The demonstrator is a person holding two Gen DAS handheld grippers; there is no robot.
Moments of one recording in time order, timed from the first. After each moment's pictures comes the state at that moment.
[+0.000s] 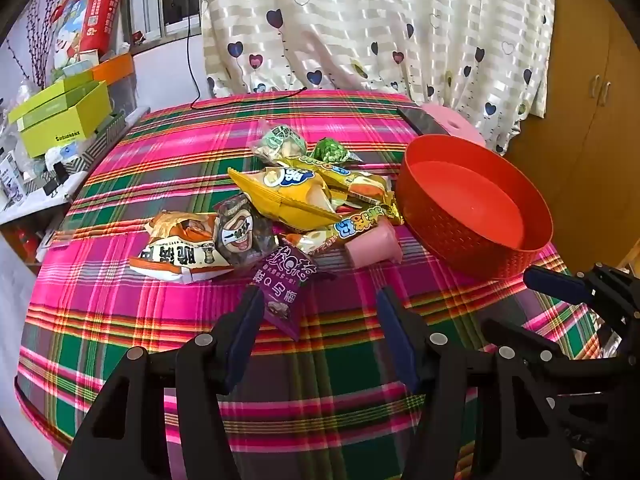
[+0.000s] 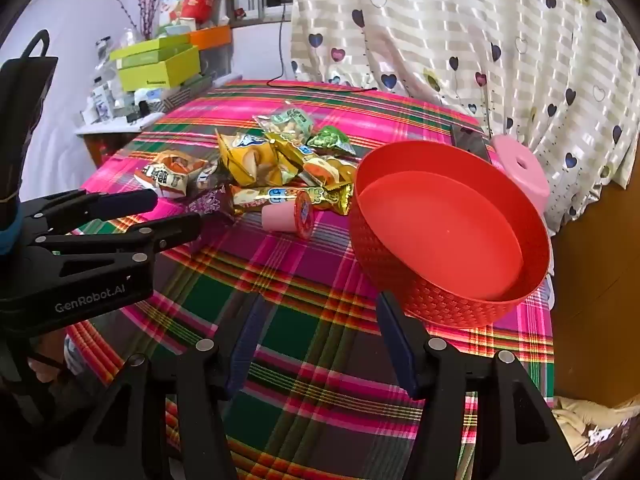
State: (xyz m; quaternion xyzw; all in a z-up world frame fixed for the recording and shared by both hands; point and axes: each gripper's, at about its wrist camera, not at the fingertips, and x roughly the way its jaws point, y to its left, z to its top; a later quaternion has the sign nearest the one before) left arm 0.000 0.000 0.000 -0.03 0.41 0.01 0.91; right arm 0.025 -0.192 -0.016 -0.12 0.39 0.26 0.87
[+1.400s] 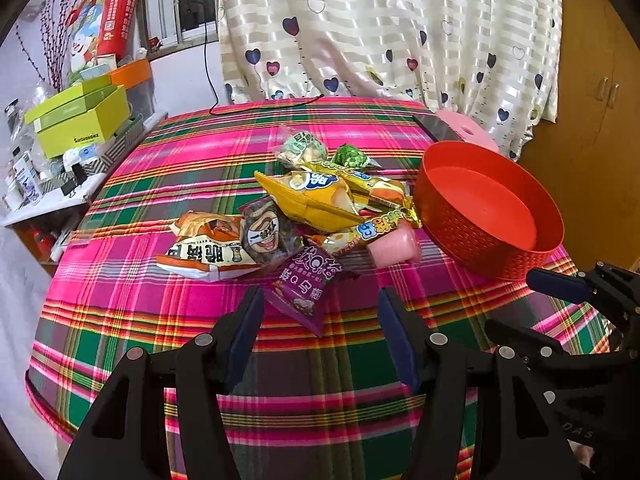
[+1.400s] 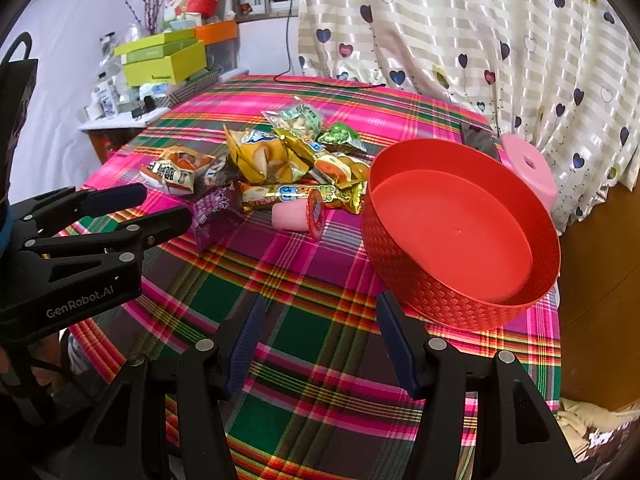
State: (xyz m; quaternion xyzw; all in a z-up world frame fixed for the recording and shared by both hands) left arm -0.011 0.008 0.001 -0.02 0.39 0.04 0.92; right arm 0.028 -0.183 -0.019 -0.12 0.40 0.27 0.87
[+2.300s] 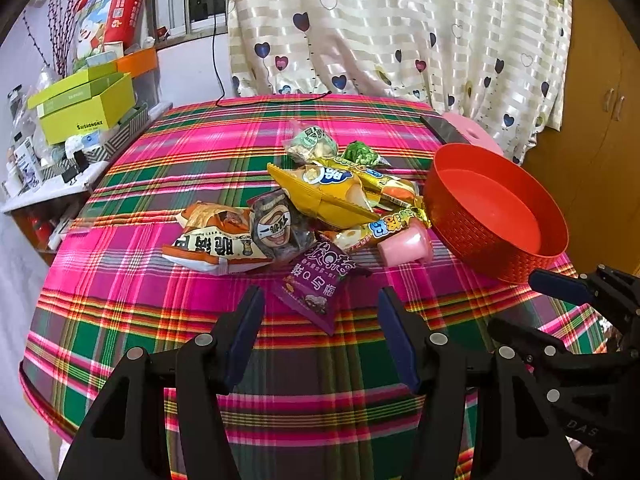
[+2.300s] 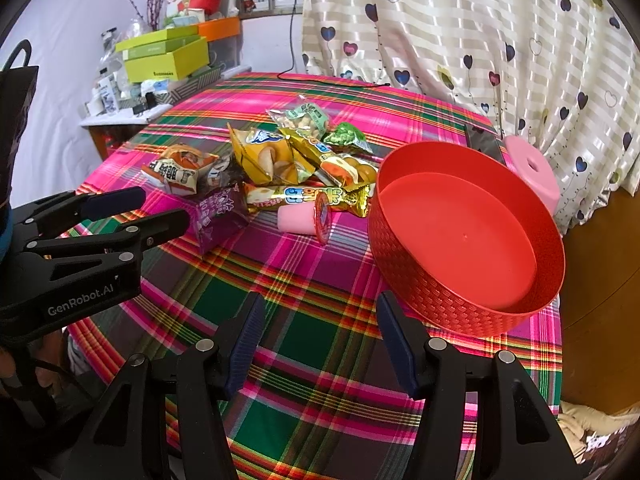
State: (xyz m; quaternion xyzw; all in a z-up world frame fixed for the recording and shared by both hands) left arm -0.012 0.019 -0.005 -0.04 0.39 0.05 0.92; right arm 0.029 -0.177 -0.019 -0.13 0.40 0.27 0.87
